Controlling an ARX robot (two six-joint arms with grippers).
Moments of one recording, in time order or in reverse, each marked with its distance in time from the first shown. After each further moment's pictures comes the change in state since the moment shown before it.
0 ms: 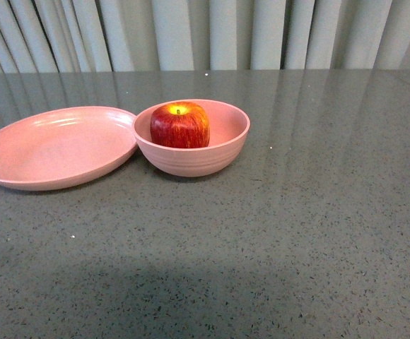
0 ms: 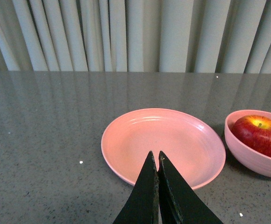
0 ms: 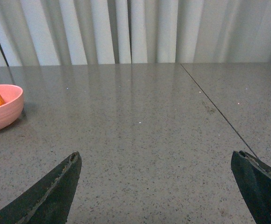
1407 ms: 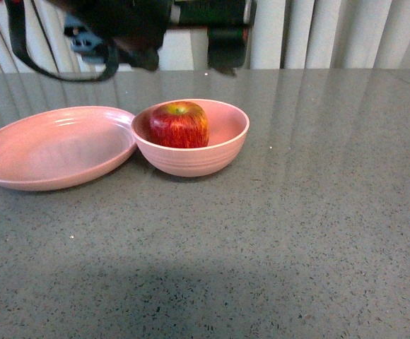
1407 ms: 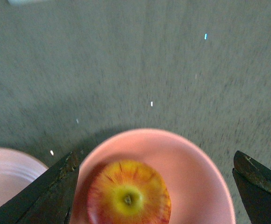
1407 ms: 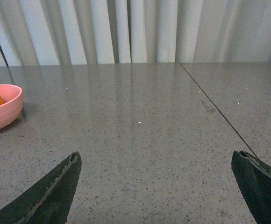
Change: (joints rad) left arm -0.337 0.987 1.075 -0.558 0.050 -0.042; right arm 0.000 0.000 0.000 0.000 0.000 0.000
